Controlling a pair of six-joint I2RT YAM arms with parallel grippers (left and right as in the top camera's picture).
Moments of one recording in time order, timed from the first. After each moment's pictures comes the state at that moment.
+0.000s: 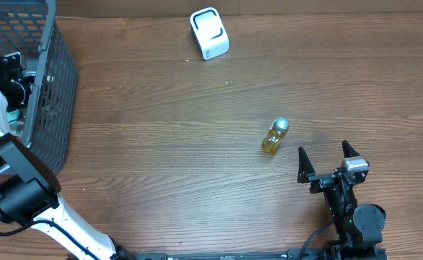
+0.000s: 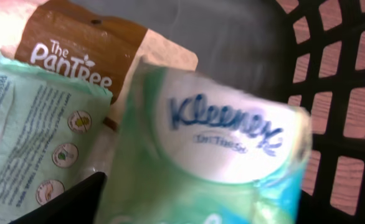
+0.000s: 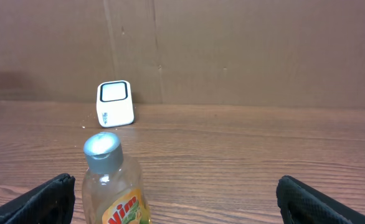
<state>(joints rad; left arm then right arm) 0.59 2.11 1.76 -0.76 0.26 0.25 0.05 0.01 0.02 -0.03 -0.11 0.04</state>
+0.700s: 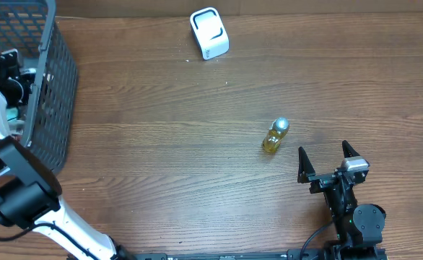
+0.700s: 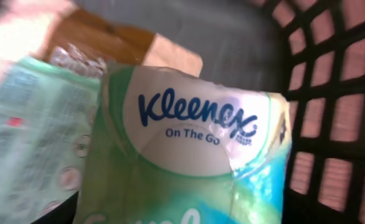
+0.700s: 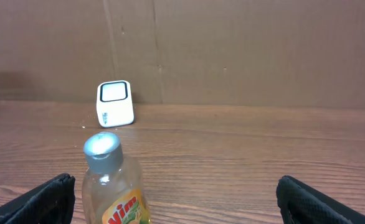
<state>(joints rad) 0.58 2.07 1.76 -0.76 0.24 0.24 0.05 0.01 0.02 -0.03 -0.10 0.04</state>
